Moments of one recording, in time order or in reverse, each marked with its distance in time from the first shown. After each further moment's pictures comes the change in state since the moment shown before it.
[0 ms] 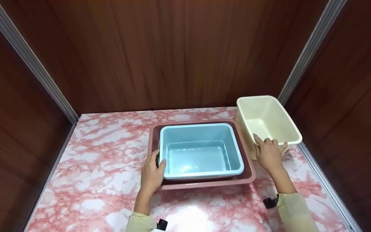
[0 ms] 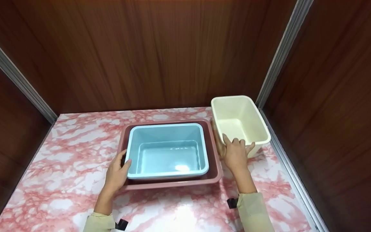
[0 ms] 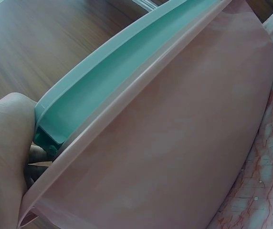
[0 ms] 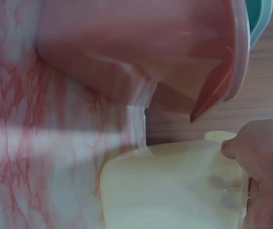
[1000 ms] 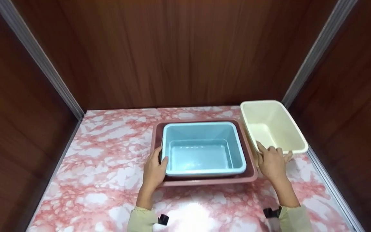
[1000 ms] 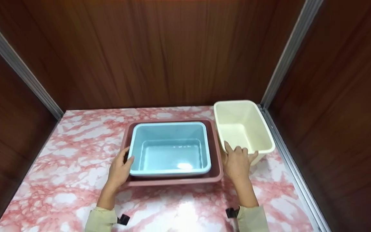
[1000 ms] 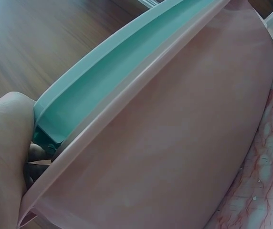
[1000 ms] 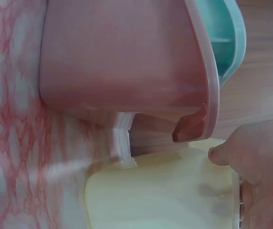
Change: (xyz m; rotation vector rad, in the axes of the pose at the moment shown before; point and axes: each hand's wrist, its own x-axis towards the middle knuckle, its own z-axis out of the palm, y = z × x) left_hand -0.001 -0.002 0.000 0.015 0.006 -0.006; right_hand -0.031 -0.019 -0.010 0.009 -0.012 0.032
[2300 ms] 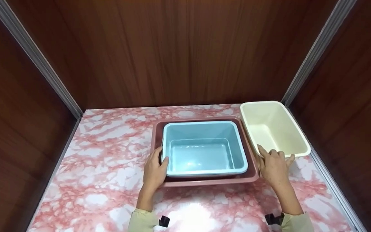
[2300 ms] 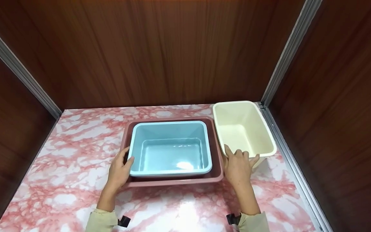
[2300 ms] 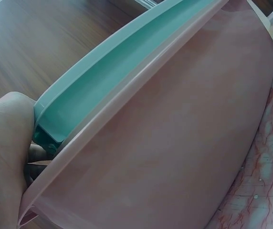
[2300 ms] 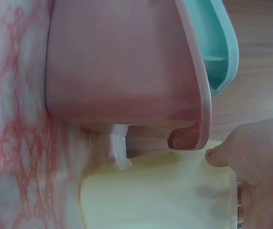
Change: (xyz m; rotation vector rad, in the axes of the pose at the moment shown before) left_hand 0.002 -0.002 -0.001 -0.001 -0.015 -0.004; right_hand -0.013 -0.007 -0.004 0.009 -0.025 0.013
